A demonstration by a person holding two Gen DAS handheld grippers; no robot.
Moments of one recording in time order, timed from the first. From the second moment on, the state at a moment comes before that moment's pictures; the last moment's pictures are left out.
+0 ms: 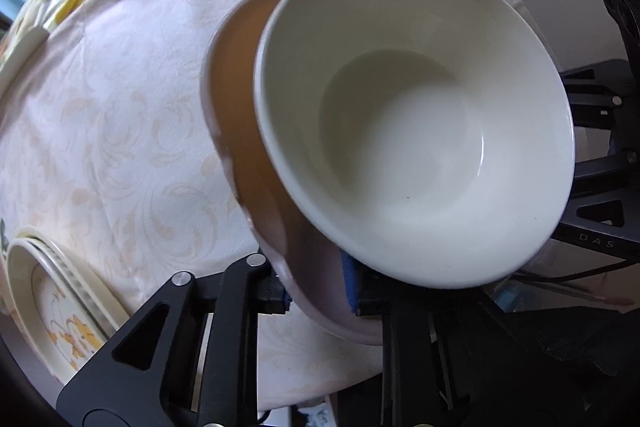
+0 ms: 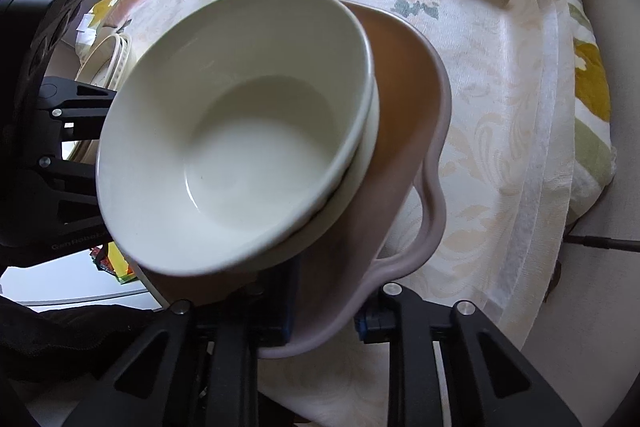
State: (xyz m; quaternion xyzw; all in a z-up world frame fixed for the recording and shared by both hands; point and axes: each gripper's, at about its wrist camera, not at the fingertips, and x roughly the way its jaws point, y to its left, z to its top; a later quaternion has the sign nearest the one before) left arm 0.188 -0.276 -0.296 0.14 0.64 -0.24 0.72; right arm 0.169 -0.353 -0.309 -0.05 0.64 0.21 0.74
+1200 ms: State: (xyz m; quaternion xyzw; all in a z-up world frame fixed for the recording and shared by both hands) left arm 0.148 -0.023 -0.206 0.13 0.58 -0.19 0.78; right arm 0.151 -0.123 -0.230 -0.08 0.58 0.23 0.78
